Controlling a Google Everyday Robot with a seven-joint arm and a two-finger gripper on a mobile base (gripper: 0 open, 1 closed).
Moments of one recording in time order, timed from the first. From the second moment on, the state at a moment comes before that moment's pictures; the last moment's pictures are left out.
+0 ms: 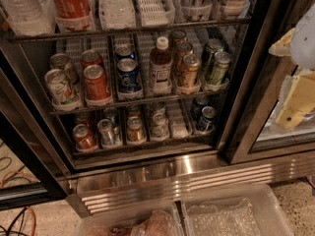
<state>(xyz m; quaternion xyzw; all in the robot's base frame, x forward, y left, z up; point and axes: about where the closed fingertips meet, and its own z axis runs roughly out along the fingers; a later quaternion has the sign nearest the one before) 0.438 -0.217 0.976 -0.60 0.78 -0.03 0.16</state>
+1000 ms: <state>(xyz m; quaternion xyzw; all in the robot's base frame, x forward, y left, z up) 0.443 -0.177 1.032 -0.60 0.74 0.03 0.30</state>
